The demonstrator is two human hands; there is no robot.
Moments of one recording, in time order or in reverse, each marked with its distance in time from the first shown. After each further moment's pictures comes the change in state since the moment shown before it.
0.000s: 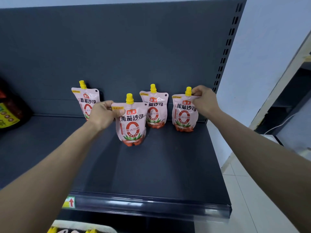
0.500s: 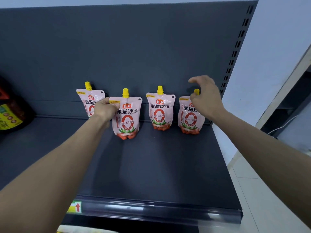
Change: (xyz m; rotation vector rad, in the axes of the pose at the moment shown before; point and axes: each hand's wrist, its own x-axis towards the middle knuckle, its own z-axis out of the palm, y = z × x) left_hand 0.043 -0.012 -0.008 -0.174 0.216 -0.155; right_hand -0.027 -0.044 0.000 -0.234 0.078 -0.335
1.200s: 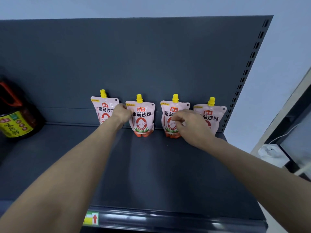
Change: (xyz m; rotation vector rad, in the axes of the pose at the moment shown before) left_hand -0.017 -0.037 -0.063 0.353 -0.087 -0.072; right_hand -0.109 -0.094 0.063 -0.051 -0.303 -0.123
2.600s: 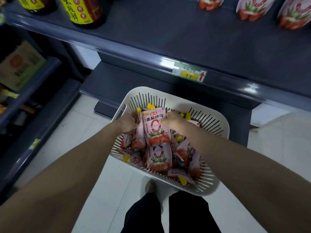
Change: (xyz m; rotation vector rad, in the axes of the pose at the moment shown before) left_hand -0.199 -0.329 -0.142 0.392 -0.342 -0.468; right_hand -0.164 -0.161 0.307 0.262 -0.835 0.591
